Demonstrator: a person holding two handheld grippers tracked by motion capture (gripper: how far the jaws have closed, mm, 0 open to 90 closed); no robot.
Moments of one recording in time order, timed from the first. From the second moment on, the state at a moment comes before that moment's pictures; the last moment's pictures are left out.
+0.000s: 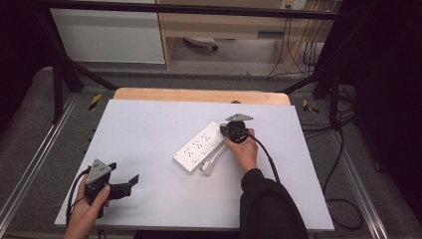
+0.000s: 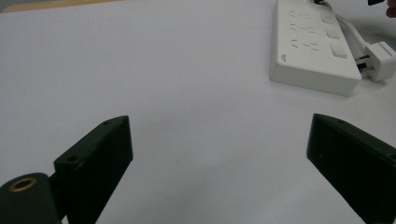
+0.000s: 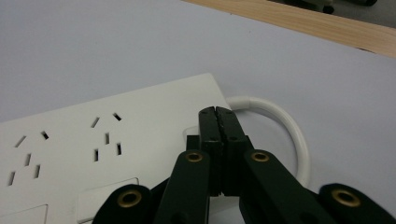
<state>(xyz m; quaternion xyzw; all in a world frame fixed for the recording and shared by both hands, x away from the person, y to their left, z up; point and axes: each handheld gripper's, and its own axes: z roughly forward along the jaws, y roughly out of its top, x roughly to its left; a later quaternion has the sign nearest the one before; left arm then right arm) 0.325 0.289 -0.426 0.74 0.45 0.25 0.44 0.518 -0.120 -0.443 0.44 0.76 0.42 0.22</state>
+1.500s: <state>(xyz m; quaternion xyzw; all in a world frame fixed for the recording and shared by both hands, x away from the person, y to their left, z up) 0.327 0.287 -0.428 0.74 0.45 0.24 0.43 0.516 -0.116 -0.446 0.44 0.76 0.42 0.23</state>
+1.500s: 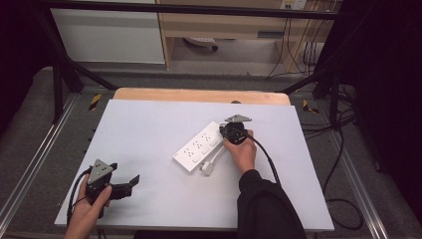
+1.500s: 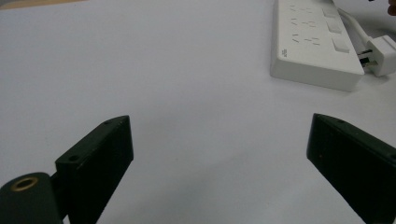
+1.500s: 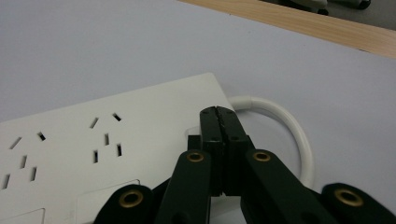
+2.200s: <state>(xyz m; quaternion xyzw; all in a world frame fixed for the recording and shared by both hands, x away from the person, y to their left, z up) 0.328 0.289 -0.428 0.74 0.46 0.24 0.43 0.514 -0.122 -0.422 0.45 0.76 0.42 0.22</state>
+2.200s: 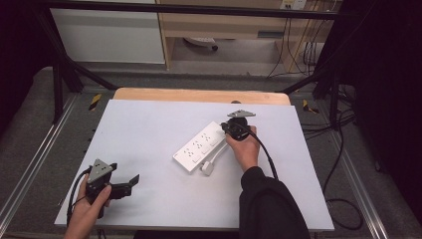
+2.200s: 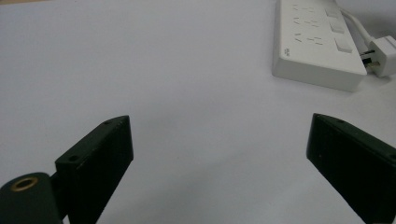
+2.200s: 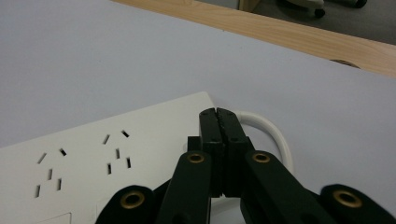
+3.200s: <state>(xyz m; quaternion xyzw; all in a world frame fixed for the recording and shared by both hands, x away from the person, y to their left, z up) 0.325 0.291 -0.427 0.74 0.46 0.25 0.43 0.516 -0.126 -0.417 0.51 0.73 0.42 0.18</state>
